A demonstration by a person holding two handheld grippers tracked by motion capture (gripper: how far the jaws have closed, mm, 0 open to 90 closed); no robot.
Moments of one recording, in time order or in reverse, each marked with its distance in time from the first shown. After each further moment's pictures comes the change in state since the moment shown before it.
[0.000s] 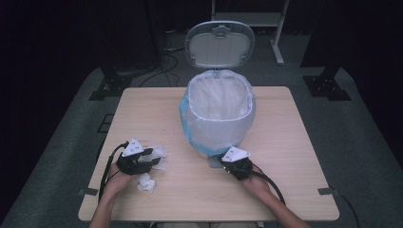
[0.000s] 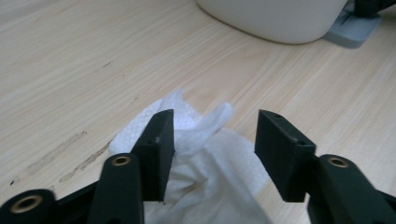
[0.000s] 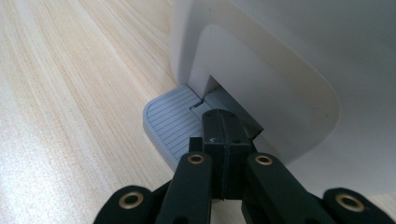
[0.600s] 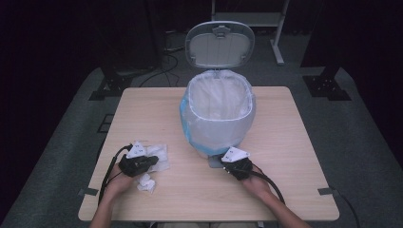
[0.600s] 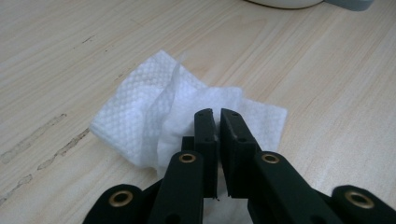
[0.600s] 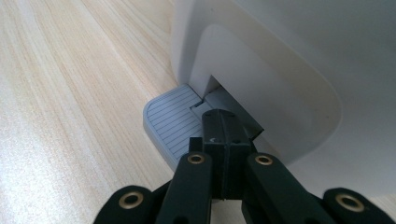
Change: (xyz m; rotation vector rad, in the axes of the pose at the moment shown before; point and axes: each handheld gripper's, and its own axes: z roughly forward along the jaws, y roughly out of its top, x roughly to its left) left arm -0.001 -0.006 0.008 0.063 -0.031 0.033; right arm 0.001 0.001 0.000 0.001 -0.001 -0.009
